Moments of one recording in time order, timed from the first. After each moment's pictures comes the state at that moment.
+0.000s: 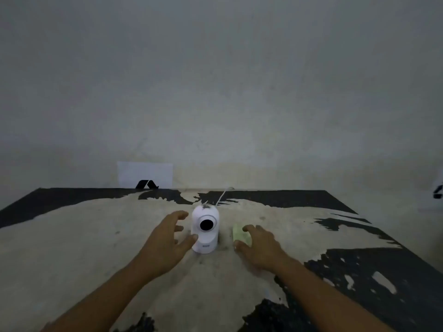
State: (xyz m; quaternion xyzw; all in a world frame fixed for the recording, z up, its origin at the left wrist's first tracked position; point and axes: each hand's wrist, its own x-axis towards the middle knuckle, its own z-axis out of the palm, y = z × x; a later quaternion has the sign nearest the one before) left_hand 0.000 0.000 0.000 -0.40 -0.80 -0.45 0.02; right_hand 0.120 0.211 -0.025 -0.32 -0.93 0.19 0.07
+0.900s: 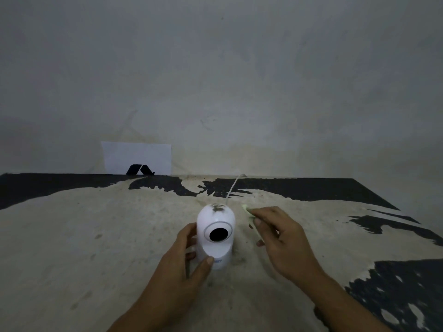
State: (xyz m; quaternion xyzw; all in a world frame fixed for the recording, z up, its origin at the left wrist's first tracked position) left_hand -0.027 0.036 -0.051 -0.40 -0.74 -0.54 -0.09; right_hand 0.081 0.226 -0.026 -0.09 -0.86 0.32 0.39
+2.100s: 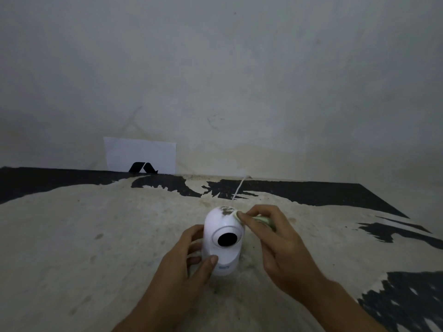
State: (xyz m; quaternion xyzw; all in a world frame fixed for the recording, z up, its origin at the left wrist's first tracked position) left_hand -0.039 0.040 -0.051 -0.37 -0.72 -0.57 -0.11; right_hand 0.070 0.218 -0.029 0.02 -0.92 0.07 0.37
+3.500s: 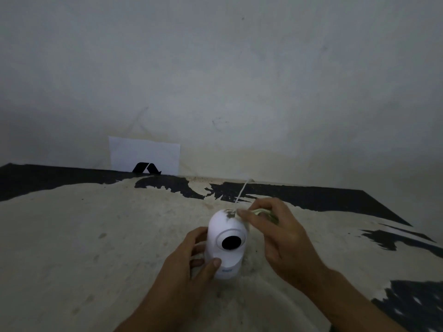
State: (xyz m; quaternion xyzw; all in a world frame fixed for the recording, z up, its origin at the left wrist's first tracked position) left_hand -0.041 0.039 -0.053 -0.37 -0.71 -0.58 -0.13; right_hand 0.058 0.220 -0.010 0.04 -0.92 0.04 0.39
